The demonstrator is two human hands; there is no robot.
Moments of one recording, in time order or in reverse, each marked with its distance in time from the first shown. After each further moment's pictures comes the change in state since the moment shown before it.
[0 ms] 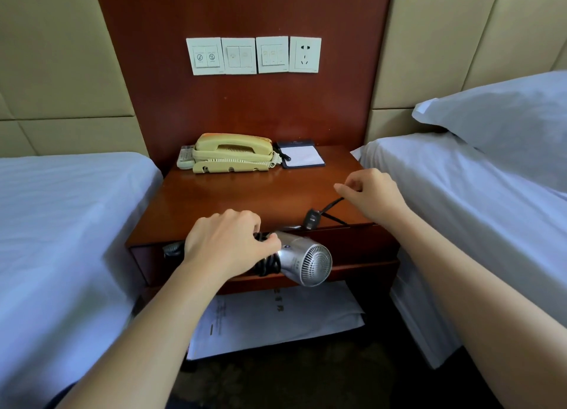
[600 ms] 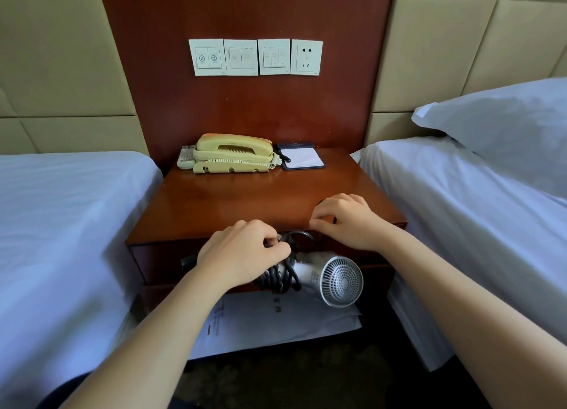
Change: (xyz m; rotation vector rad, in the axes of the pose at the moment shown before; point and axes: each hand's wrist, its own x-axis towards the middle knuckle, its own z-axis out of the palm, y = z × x) left_hand -0.007 0.012 0.004 -0.330 -0.143 0.015; right_hand -0.021 -0.015 0.018 -0.148 -0.309 -0.343
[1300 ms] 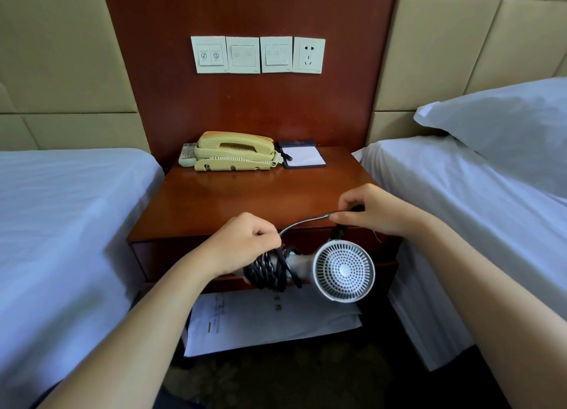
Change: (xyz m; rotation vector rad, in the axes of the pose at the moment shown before) left_hand 0.007 -0.017 -0.003 -0.562 -0.180 0.078; right_hand -0.010 0.024 -0.030 0.348 -0.072 0.011
